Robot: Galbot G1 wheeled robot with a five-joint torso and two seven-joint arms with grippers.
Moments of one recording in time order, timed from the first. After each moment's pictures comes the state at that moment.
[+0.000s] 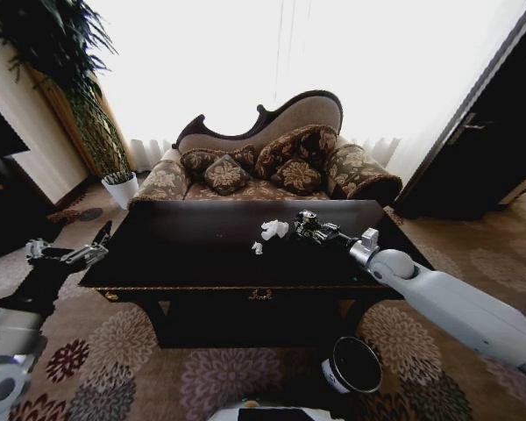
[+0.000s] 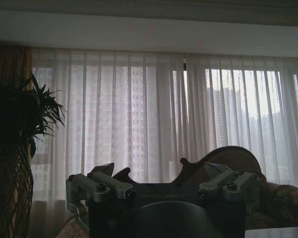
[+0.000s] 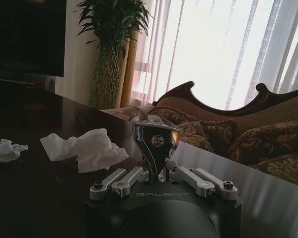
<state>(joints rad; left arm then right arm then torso) 1.62 -1.21 -1.30 -2.41 -0.79 0.21 0.29 -0.51 0.48 -0.29 1.64 0.93 0.10 -0.20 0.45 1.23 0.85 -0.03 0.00</state>
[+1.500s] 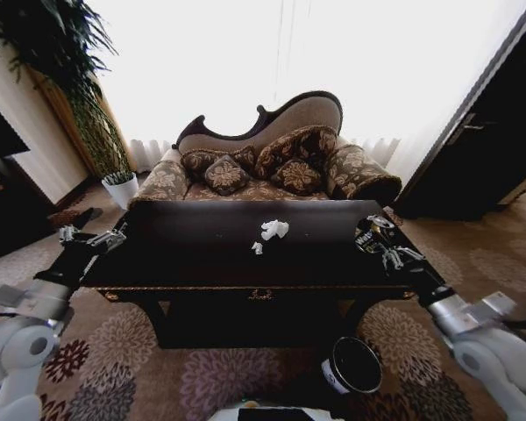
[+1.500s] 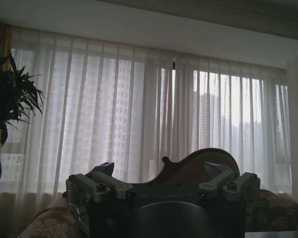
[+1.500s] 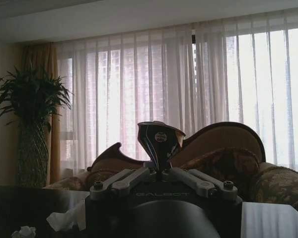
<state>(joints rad) 1.45 -1.09 -1.11 -2.25 -0.81 0.21 0.26 -1.87 0.89 1.08 2.27 0.90 0.15 -0.18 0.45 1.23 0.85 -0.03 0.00</state>
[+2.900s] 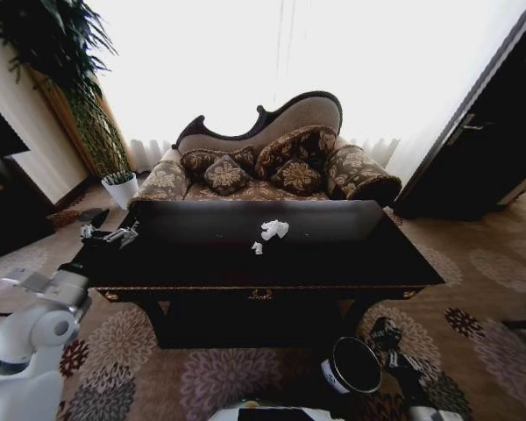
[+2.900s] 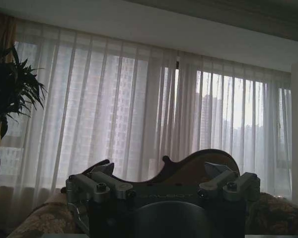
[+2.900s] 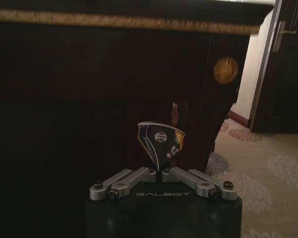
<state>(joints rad) 1.38 -1.08 -1.06 -2.19 -0.81 0.21 0.25 -1.81 1.31 0.83 1.59 0.40 0.42 -0.19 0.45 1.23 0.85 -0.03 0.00</state>
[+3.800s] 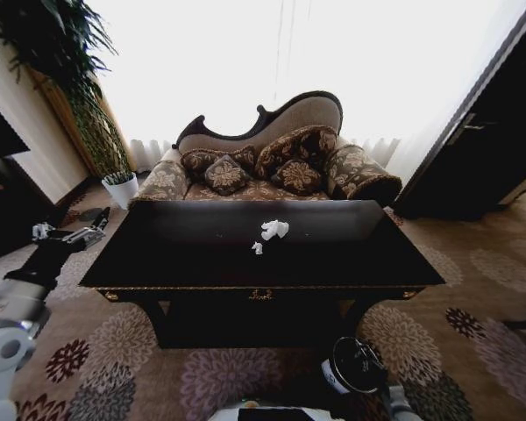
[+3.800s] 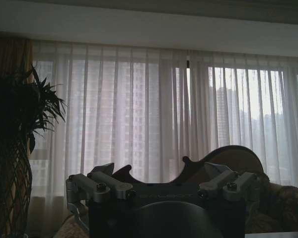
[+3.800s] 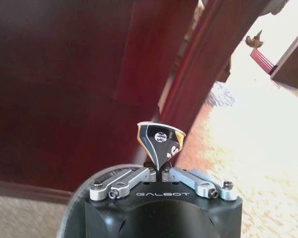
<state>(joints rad) 1.51 -1.07 -1.25 -2.26 -0.84 0.22 0.25 -1.32 1.10 0.49 0.85 0.23 0.40 -0.07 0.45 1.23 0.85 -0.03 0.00</state>
